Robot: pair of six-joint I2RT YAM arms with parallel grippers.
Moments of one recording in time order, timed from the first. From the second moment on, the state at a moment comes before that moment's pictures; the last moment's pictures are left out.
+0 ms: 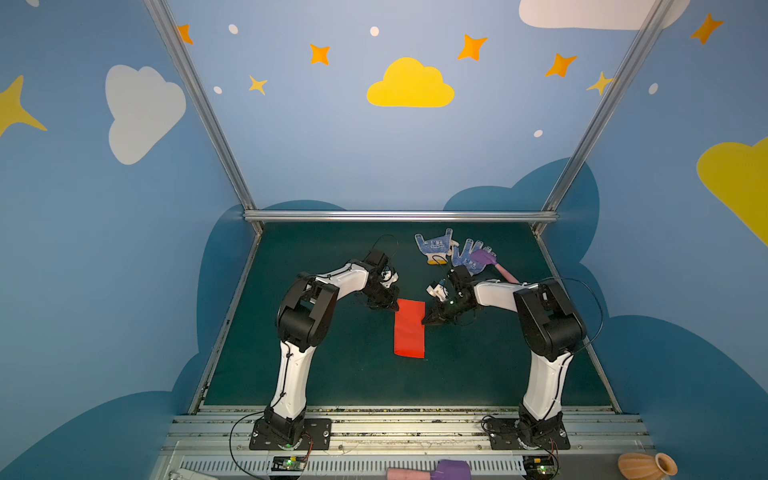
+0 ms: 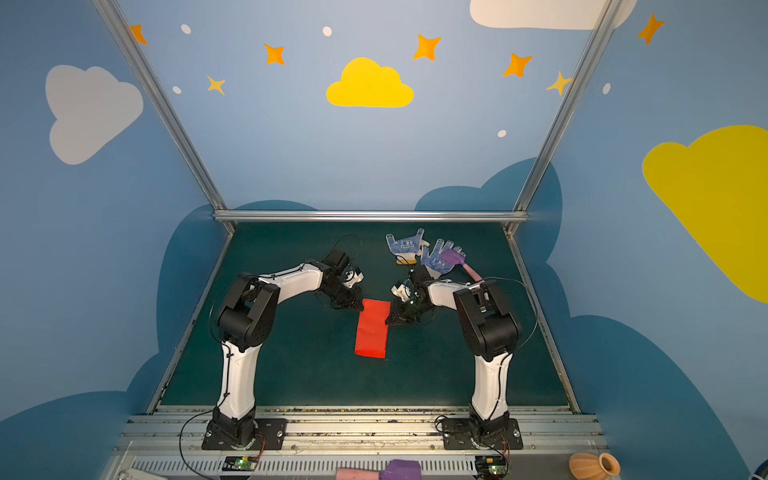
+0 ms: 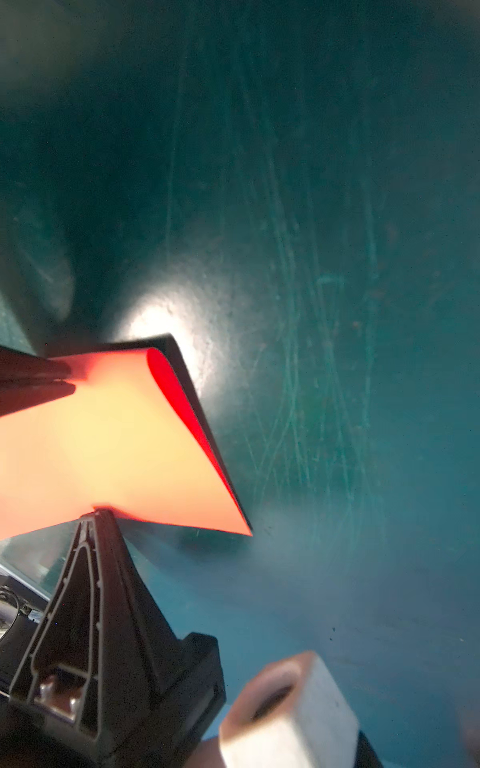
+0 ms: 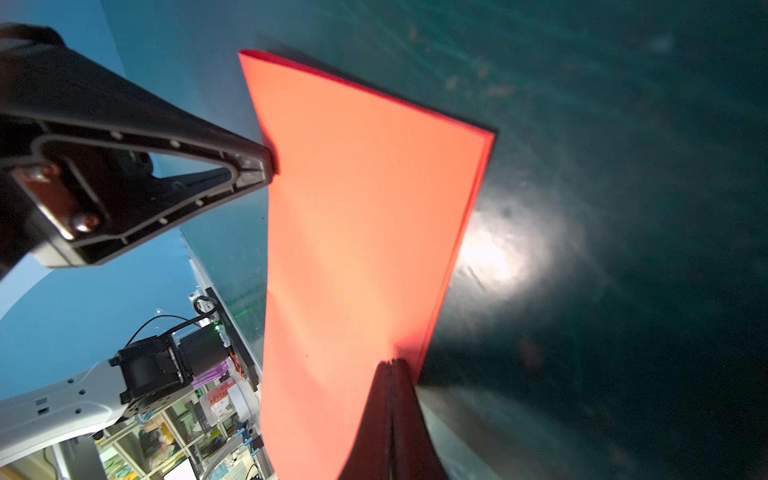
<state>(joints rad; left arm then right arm) -0.45 2.14 1.47 -0.62 0.52 -0.31 0.42 1.97 1.13 -0.47 -0.71 0.36</state>
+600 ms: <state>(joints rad) -0.47 2.12 1.45 -0.60 0.48 -0.31 0.57 1.83 1.17 -0.35 -0.66 0.61</state>
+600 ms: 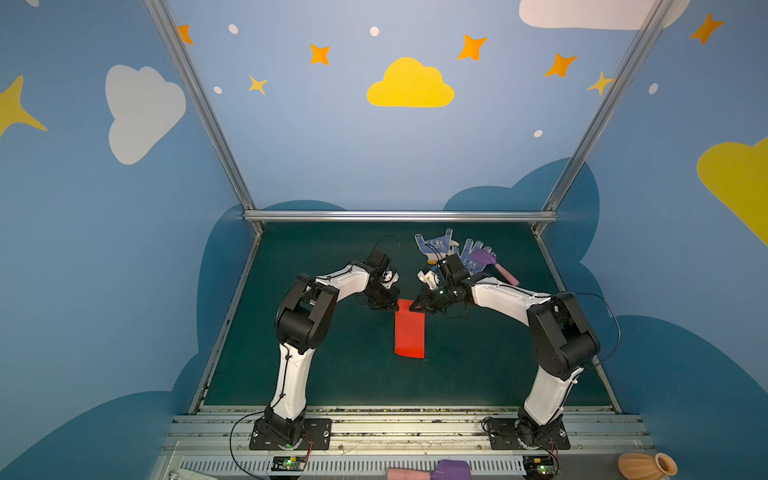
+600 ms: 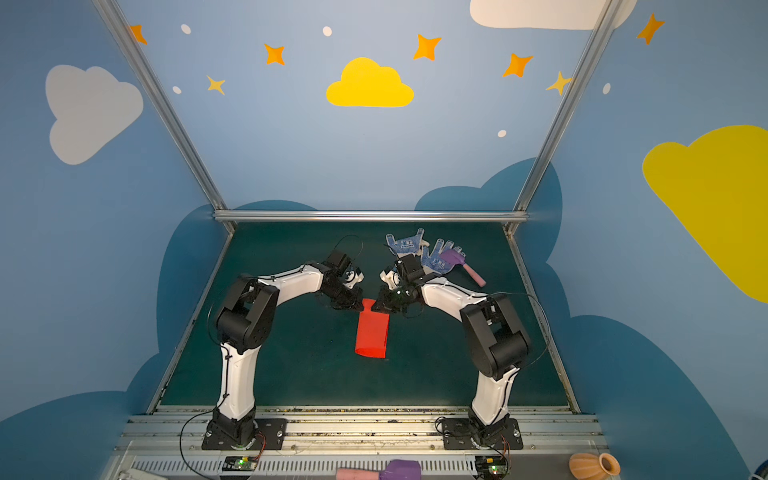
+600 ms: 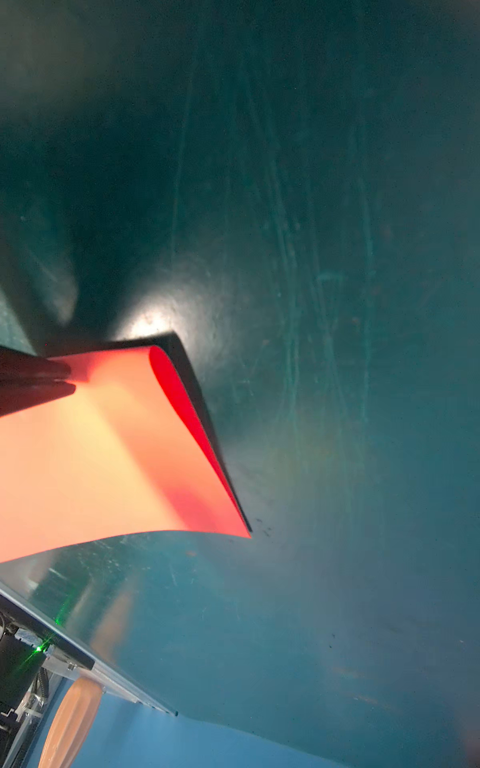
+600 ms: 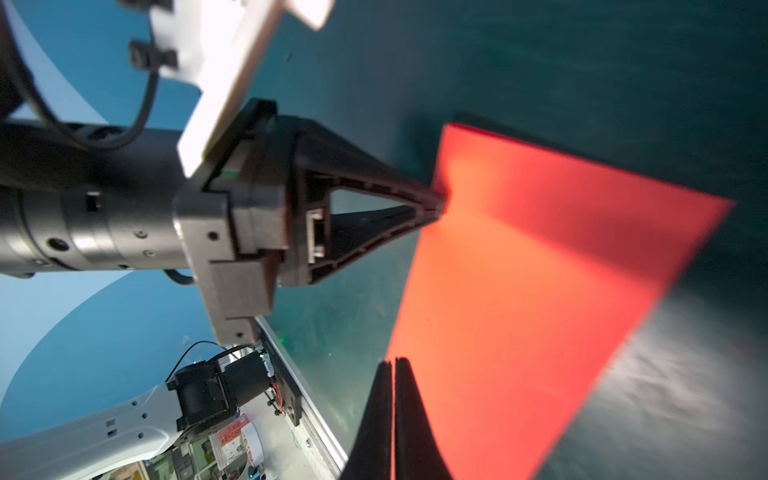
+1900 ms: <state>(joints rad) -0.47 2.12 1.45 -0.60 0.48 -0.31 0.68 2.00 1.07 -0.04 -0.66 0.76</state>
